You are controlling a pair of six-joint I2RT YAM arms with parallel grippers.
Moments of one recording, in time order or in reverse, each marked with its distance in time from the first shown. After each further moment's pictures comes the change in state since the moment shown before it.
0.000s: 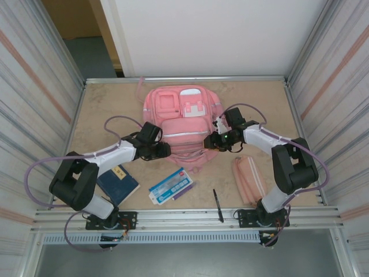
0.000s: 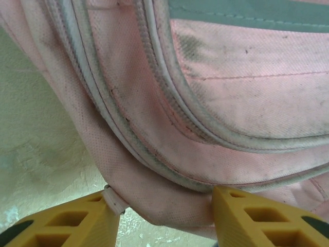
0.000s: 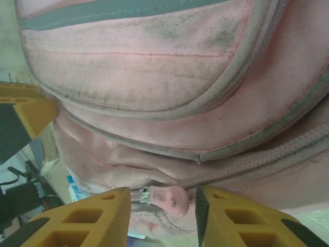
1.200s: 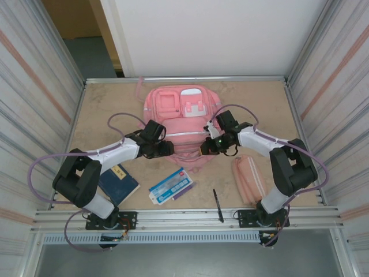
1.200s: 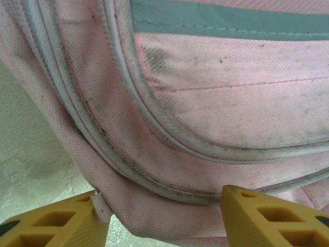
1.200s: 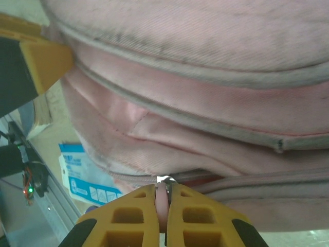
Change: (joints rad) left arm -0.026 0.037 0.063 -0.033 -0.037 0.011; right arm 0.108 -0.019 0.005 -0.039 0.018 -0.108
